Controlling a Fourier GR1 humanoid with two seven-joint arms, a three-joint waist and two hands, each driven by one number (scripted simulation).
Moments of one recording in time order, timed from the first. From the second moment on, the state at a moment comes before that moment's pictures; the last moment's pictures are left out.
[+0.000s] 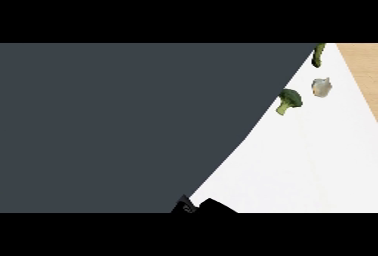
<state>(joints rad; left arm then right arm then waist) 0.38 0.81 -0.38 -2.18 0.88 0.11 -0.57 -0.83 -0.02 0.52 -2.24 -0.16 -0.20 0.98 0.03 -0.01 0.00</state>
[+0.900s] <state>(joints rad) 0.50 0.97 -0.02 -2.06 1.14 -0.28 -0.54 -1.25 0.00 0.50 -1.40 -0.18 -0.42 0.58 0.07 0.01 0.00</state>
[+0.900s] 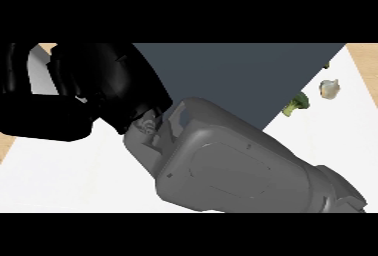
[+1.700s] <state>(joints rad) 0.49 0.97 0.07 -2.08 1.20 -0.28 -0.49 -1.34 0.00 0.48 -1.03 -0.21 -0.30 0.23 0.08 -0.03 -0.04</state>
